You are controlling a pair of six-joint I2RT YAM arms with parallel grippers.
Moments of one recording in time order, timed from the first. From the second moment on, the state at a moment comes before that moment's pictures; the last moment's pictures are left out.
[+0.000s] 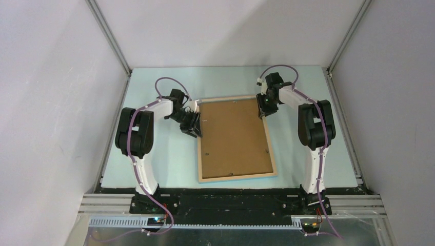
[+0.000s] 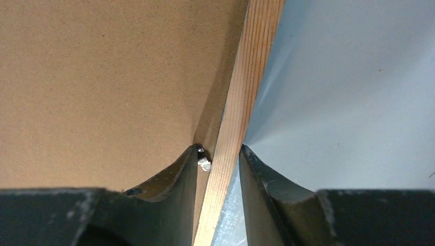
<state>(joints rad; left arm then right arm) -0.21 1.94 1.26 -0.70 0.63 0.07 0.25 2.12 1.60 -0.64 -0.18 0.00</state>
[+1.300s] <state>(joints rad) -0.20 1.94 1.26 -0.70 0.63 0.06 0.24 2.12 1.61 -0.69 -0.19 -0.06</state>
